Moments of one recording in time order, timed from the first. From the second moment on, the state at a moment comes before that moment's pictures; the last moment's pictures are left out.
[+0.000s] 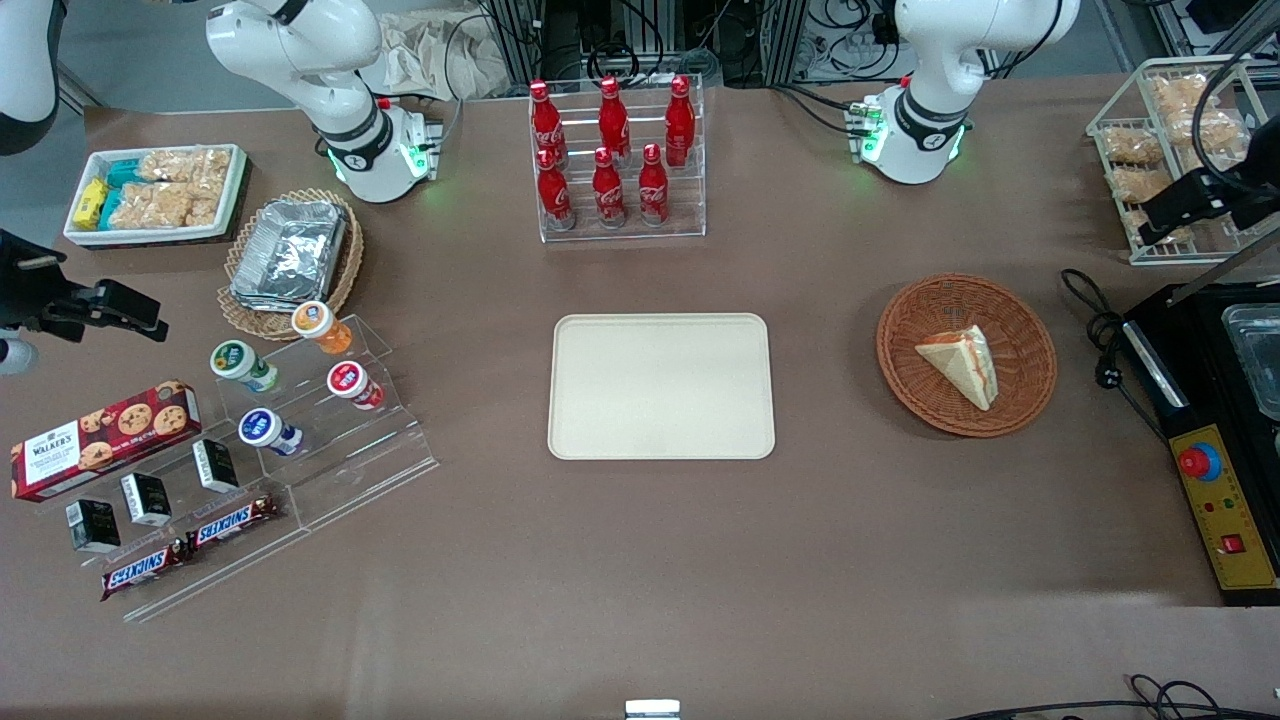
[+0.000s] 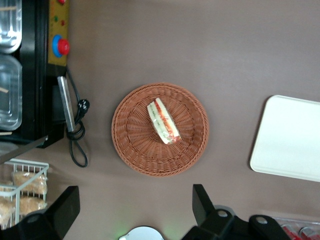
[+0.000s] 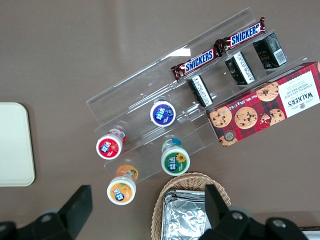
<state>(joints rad) -0.14 -0.13 0.20 -1.64 0.02 1.48 -0.13</state>
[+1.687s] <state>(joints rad) -0.14 -0.06 0.09 -2.31 0.02 2.20 -0.85</state>
